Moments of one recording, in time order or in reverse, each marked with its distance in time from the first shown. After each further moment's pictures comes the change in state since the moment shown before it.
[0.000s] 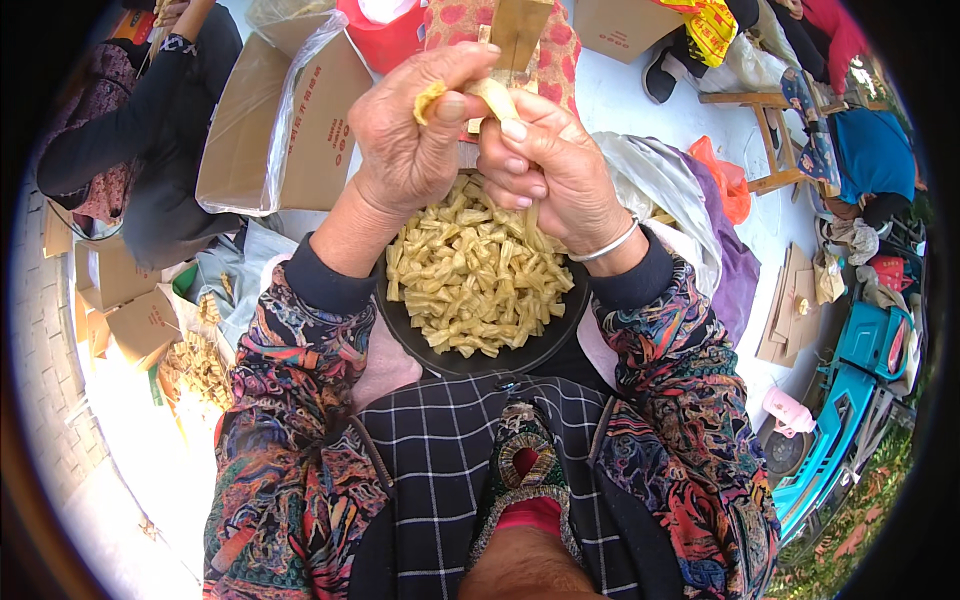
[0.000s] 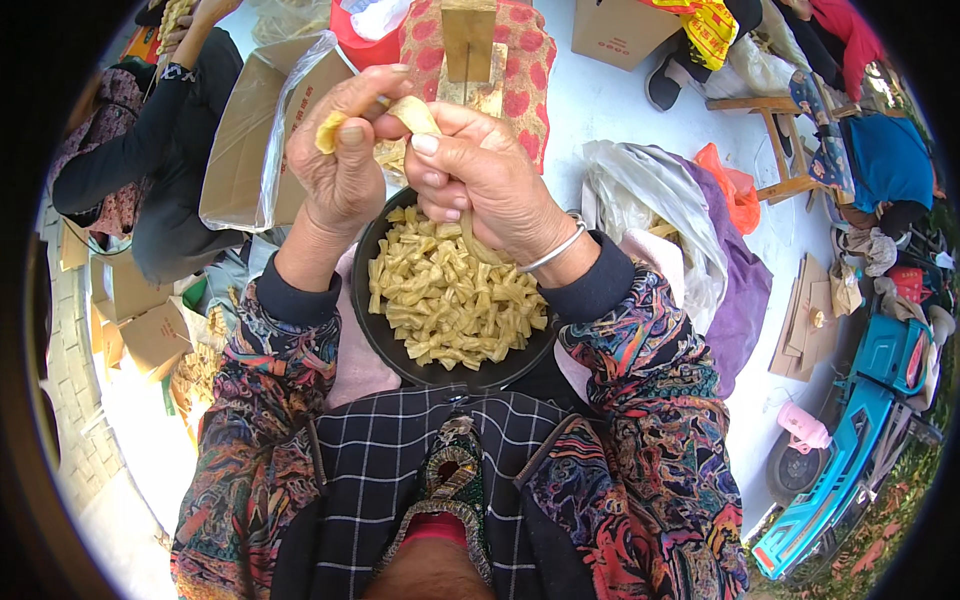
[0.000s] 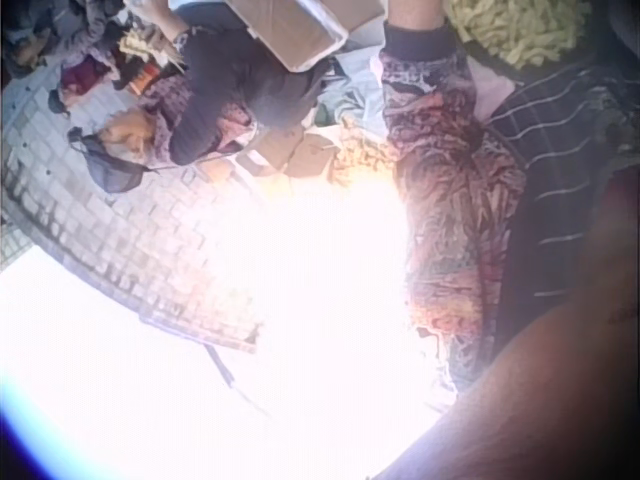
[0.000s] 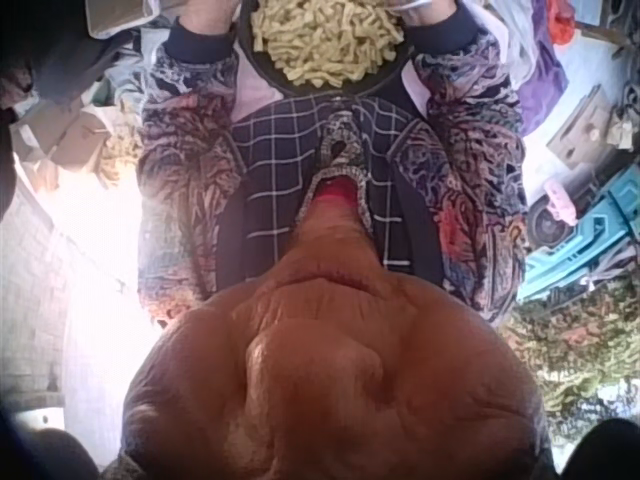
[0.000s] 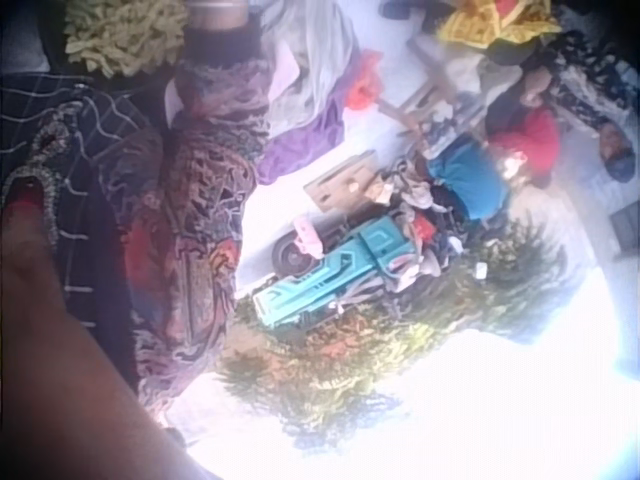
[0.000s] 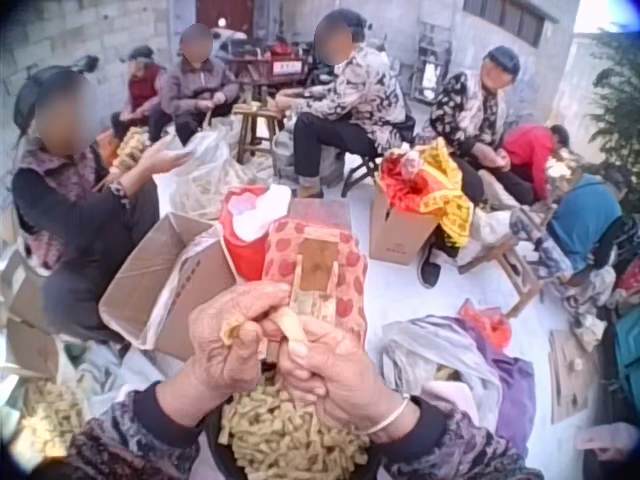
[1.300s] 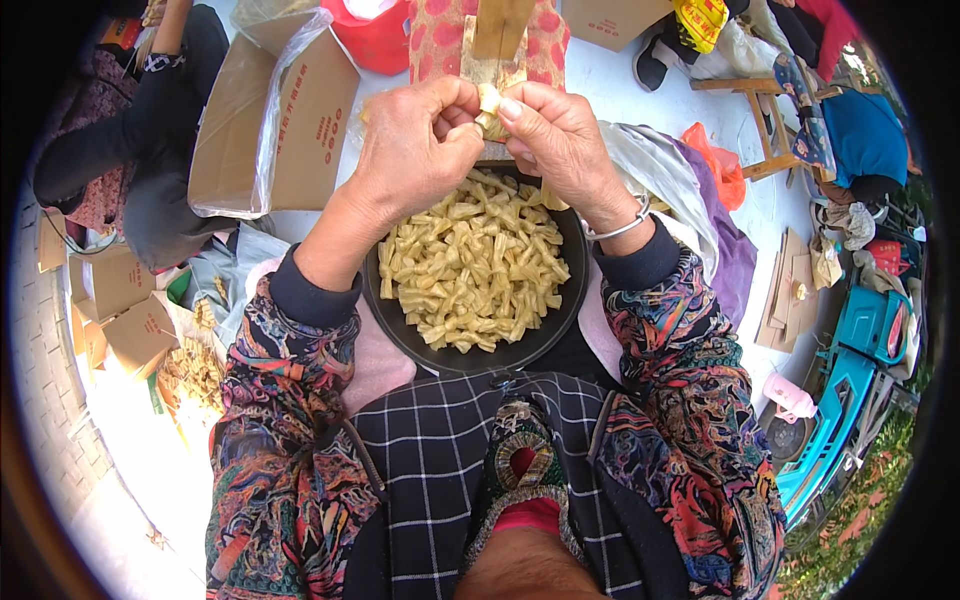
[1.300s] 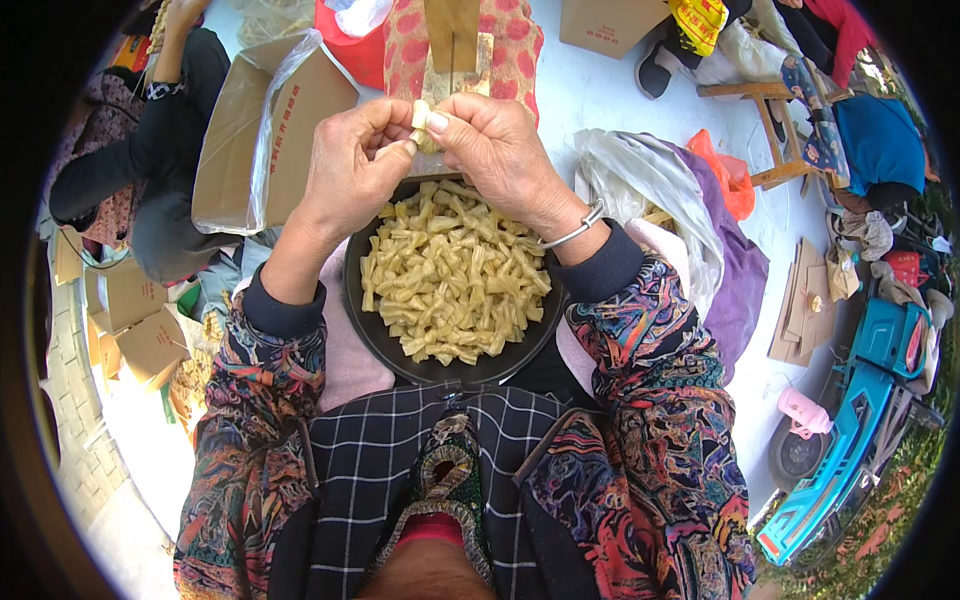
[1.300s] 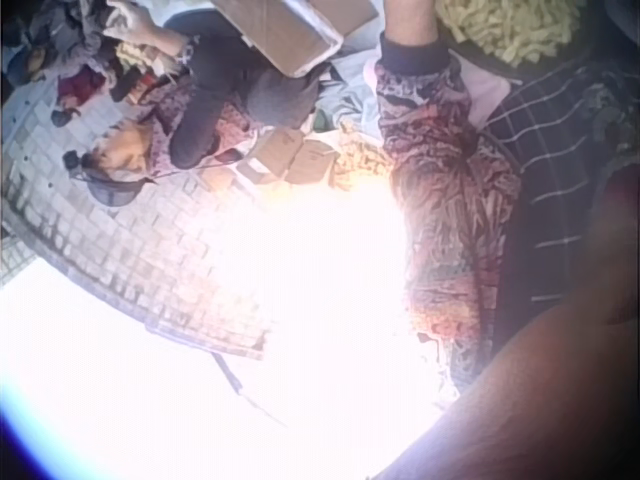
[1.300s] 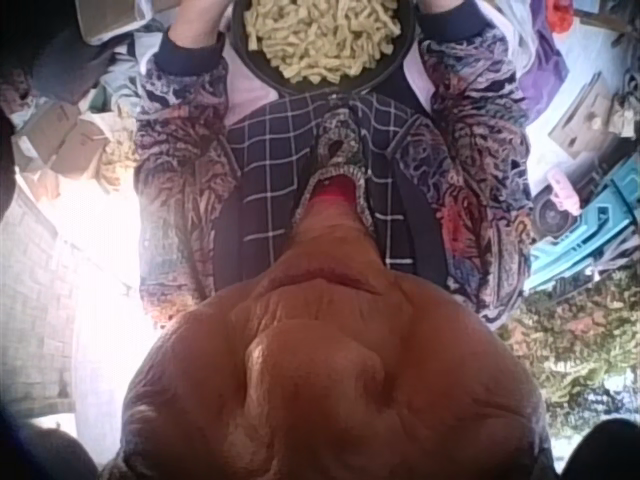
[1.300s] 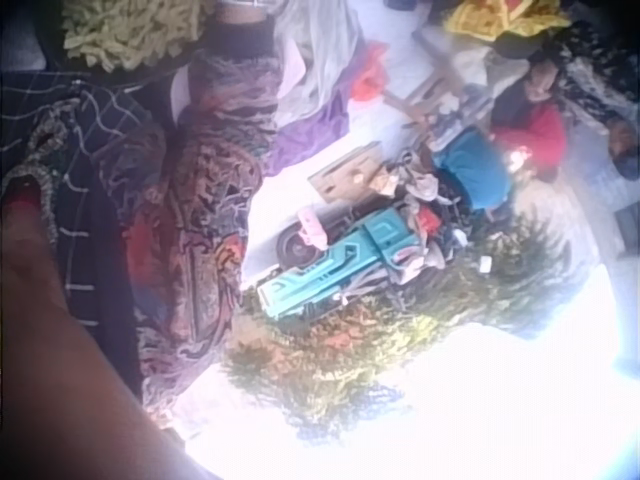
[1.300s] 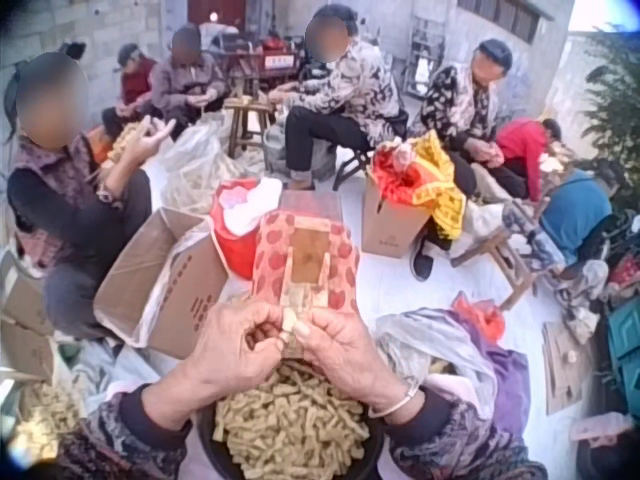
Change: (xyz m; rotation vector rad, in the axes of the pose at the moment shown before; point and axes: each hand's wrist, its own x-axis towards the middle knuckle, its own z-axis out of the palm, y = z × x) left_hand -0.010 0.011 0.006 0.046 -0.241 -0.519; right_hand 0.000 0.003 -0.032 -0.409 0.139 -0.026
